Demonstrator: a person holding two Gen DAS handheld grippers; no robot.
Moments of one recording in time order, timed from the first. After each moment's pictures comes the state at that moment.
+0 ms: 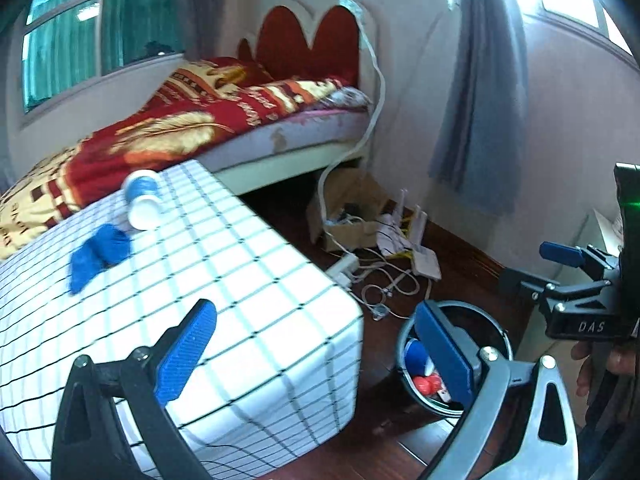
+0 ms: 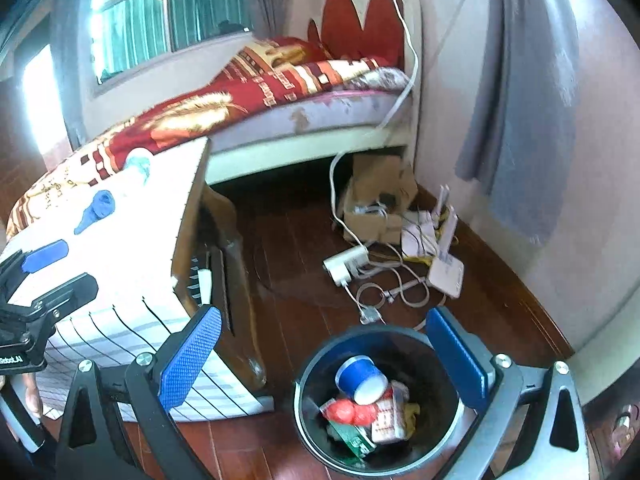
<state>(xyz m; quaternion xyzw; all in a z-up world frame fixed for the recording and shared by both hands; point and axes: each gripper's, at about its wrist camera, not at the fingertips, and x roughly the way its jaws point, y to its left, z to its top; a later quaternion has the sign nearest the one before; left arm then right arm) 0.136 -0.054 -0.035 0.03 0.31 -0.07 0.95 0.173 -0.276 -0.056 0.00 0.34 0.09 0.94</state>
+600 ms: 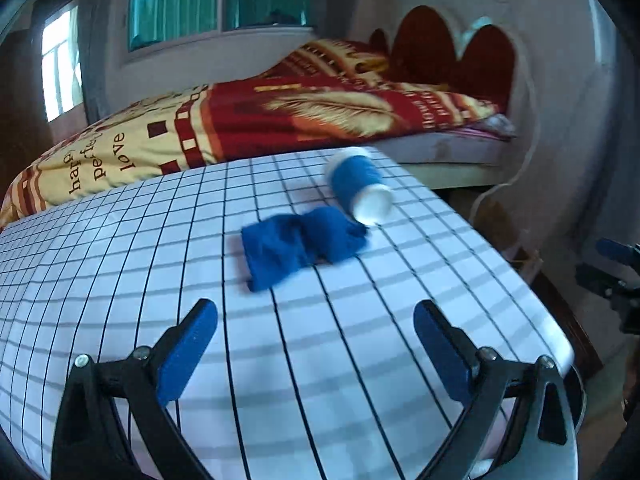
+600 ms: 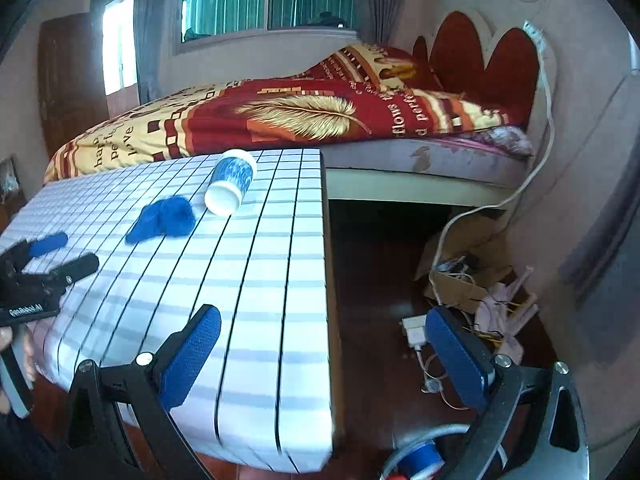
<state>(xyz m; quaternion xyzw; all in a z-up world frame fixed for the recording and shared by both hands) 0.191 0.141 -0.045 -0.05 0.33 0.11 0.94 0.290 -0.082 -0.029 -0.09 0.34 0.21 0.91</state>
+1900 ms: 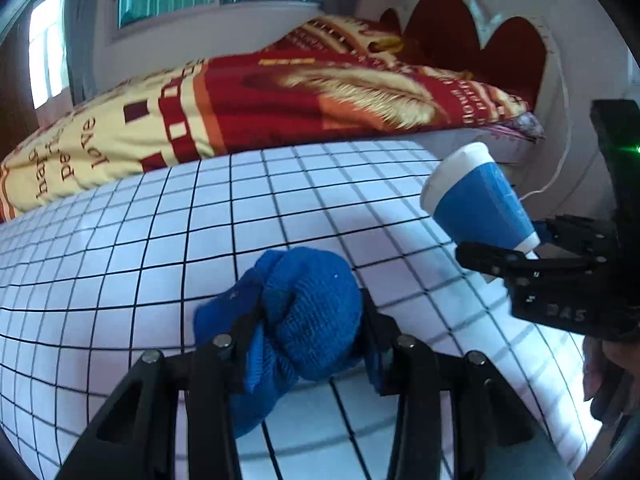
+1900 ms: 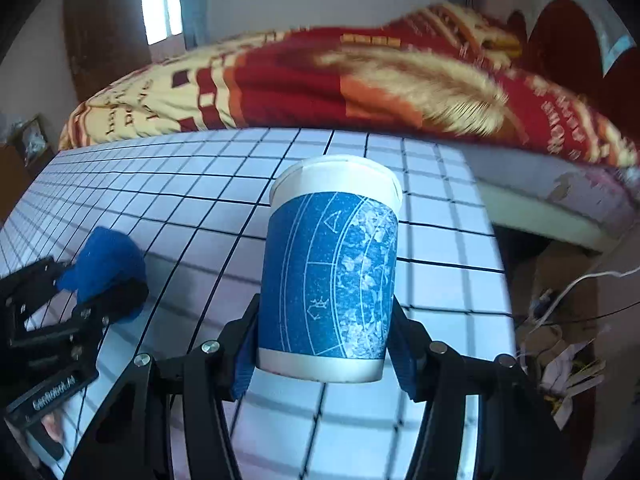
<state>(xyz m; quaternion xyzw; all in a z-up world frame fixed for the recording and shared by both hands) 0.270 0.212 -0.059 -0.06 0.36 0.08 0.93 0.401 0.102 -0.061 -0.15 0.38 0.31 0.86</state>
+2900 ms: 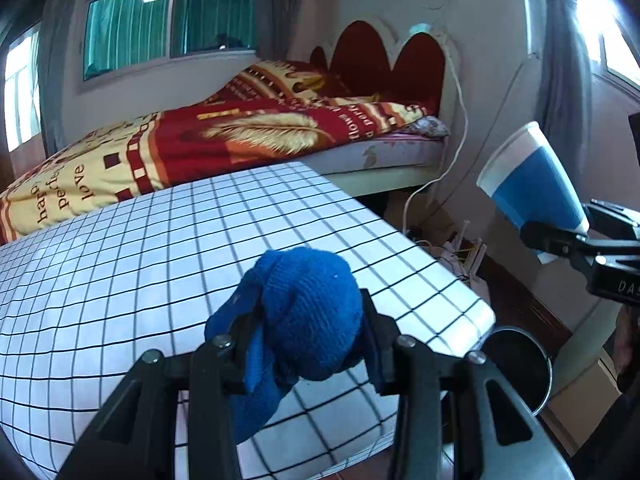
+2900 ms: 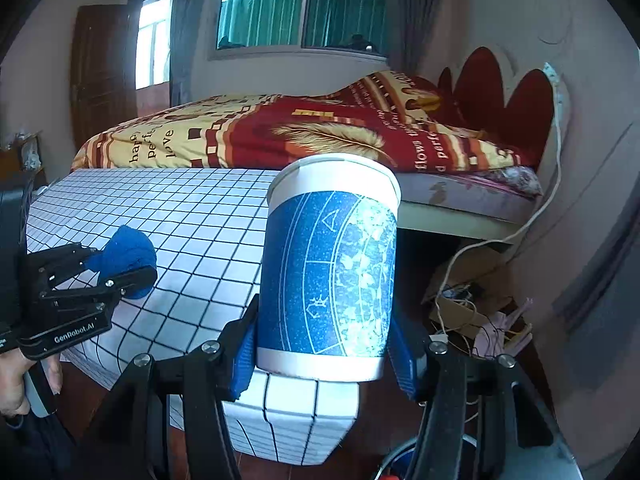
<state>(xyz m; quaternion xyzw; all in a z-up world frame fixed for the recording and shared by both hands) 0.132 0.083 -0.023 -0.02 0.29 0.00 0.96 0.192 -0.106 0.009 -0.13 0.28 0.24 0.92</state>
